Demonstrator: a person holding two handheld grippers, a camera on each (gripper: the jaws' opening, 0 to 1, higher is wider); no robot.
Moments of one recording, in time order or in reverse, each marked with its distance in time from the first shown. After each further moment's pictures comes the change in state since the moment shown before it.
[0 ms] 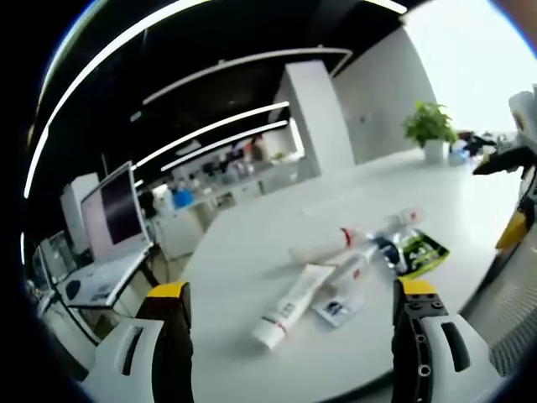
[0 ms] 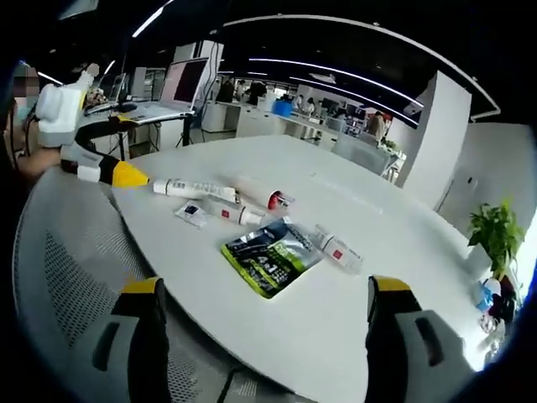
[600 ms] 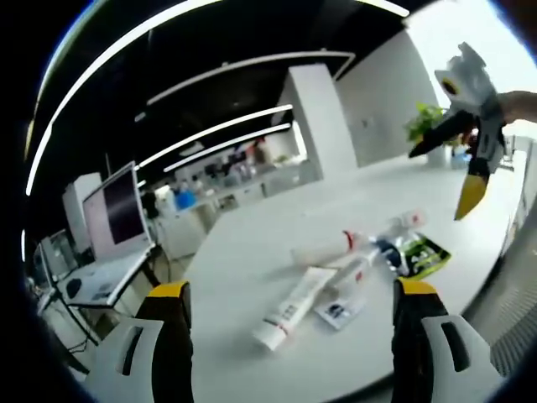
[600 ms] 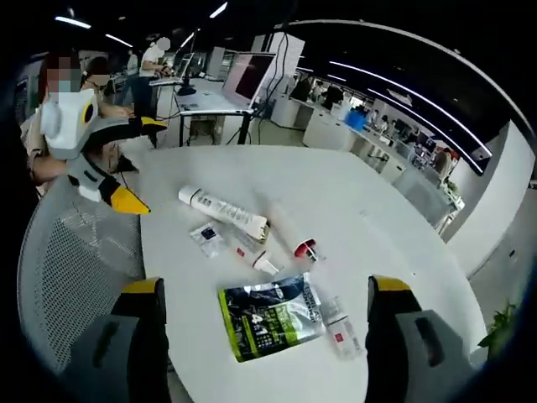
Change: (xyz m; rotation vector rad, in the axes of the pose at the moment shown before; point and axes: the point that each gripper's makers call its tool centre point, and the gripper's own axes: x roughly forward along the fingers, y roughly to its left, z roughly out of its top) left arm 0.000 0.002 0.000 -0.007 -0.005 0.011; right arm 0.074 -0.007 0.079 -0.296 0.024 0.288
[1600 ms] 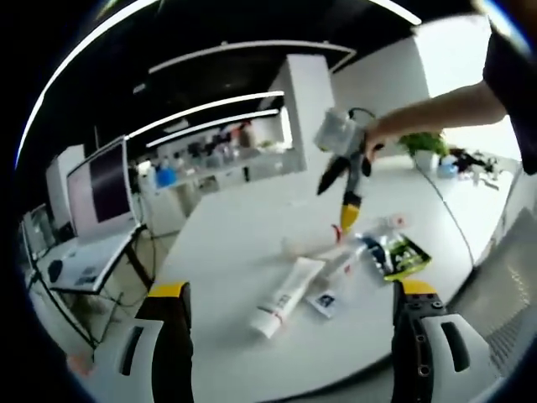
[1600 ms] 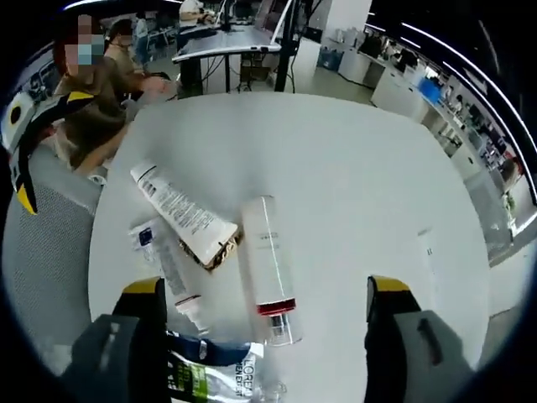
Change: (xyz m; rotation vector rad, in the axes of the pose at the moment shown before) left arm -0.011 0.018 -0.003 -0.120 0.069 -0.125; right arm 0.173 -0.056 -0.003 -0.167 0.344 0.384
